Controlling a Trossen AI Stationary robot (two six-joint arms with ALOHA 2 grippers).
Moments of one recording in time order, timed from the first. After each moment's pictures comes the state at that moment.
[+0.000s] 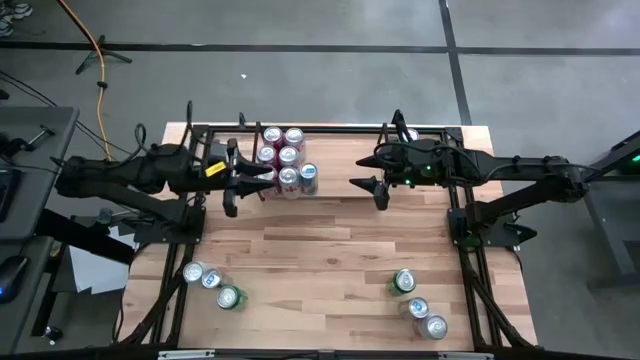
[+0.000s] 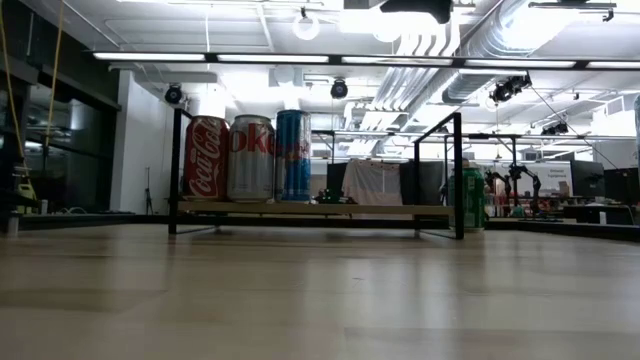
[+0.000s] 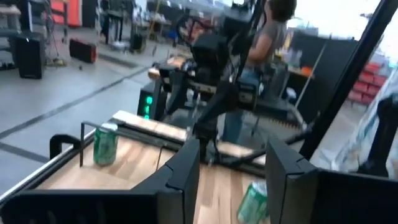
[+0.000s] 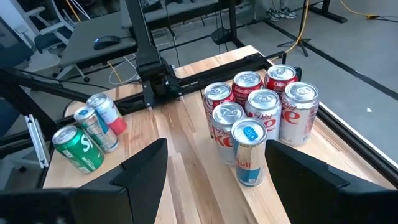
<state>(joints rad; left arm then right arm) -0.11 0.85 0.97 -0.13 -0.26 -0.26 -0.02 1.17 1.17 -0.36 0.17 0.26</state>
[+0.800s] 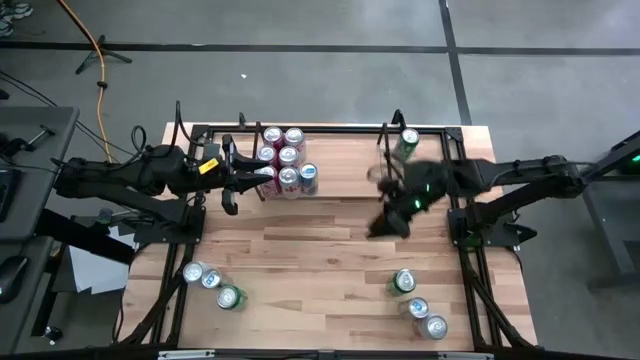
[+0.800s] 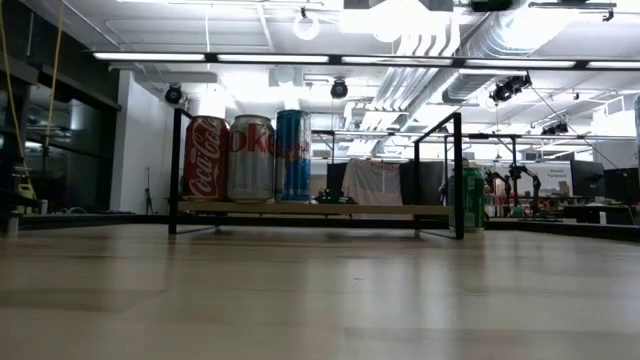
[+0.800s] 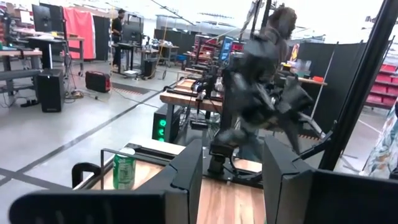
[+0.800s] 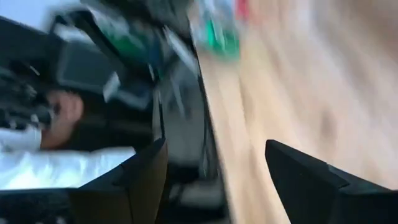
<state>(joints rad) -0.11 0.82 0.91 -0.02 -0.30 -0.13 0.13 1.17 1.17 -0.55 -0.35 0.89</state>
